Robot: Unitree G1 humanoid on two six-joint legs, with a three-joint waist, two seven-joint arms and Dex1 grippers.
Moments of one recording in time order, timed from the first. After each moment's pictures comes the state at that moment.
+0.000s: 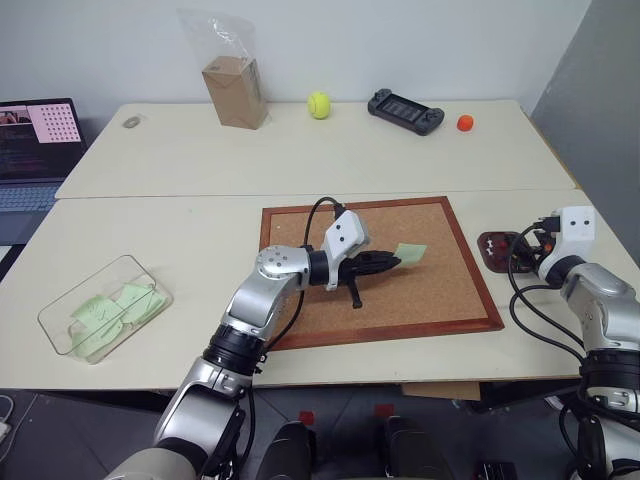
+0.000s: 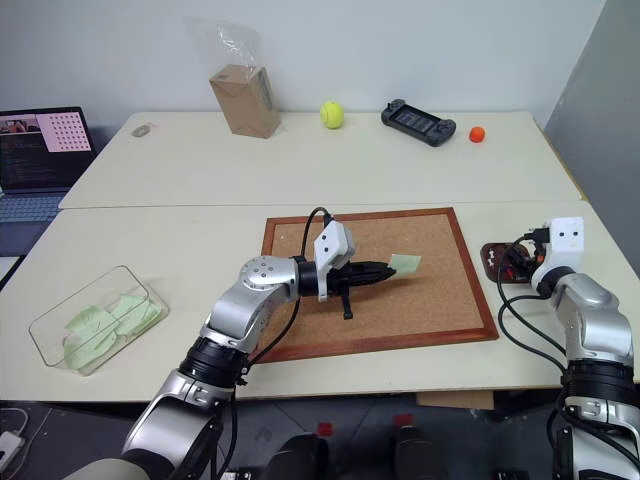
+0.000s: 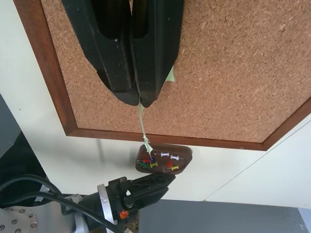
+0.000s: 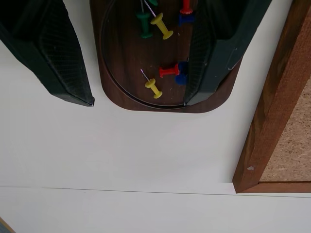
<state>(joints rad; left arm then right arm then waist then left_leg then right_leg) -0.62 0.23 -0.25 0.17 -0.20 0.28 -0.99 -0.44 -0.58 -0.28 0.28 0.24 0.48 0.38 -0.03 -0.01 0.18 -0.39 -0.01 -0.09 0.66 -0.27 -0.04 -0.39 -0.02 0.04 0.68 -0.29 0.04</state>
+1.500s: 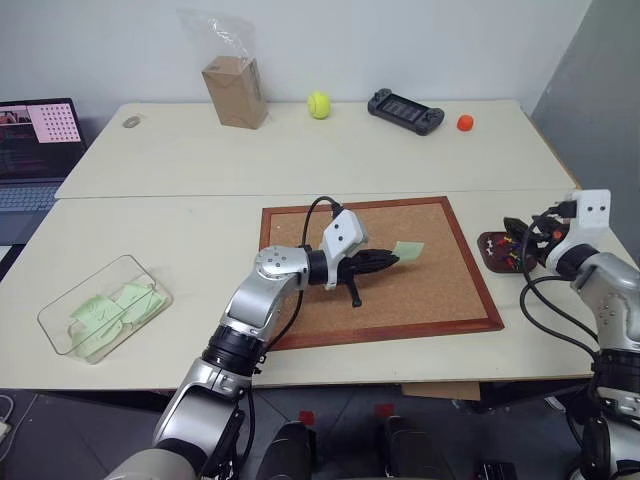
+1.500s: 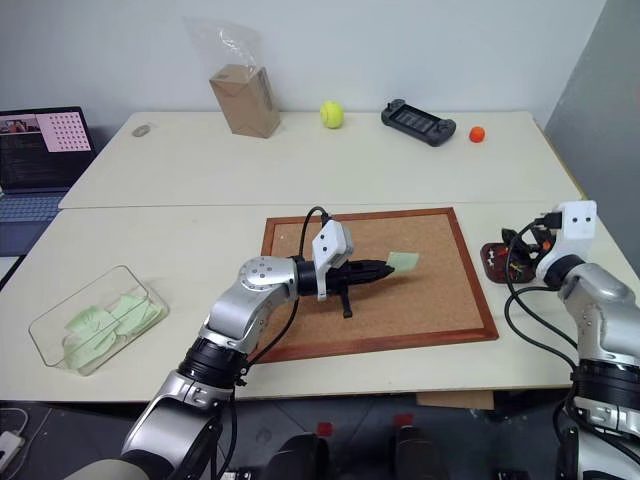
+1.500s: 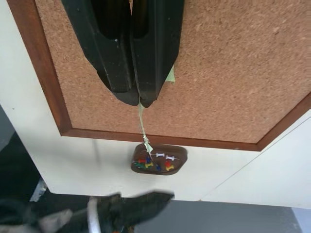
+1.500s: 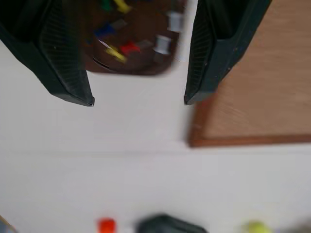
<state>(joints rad) -0.60 0.24 -0.22 0.12 -0.21 0.30 -0.94 -0.40 -0.60 -0.37 -0.03 0.48 0.72 0.49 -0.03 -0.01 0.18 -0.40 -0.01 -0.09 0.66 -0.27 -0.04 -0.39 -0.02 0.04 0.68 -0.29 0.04</state>
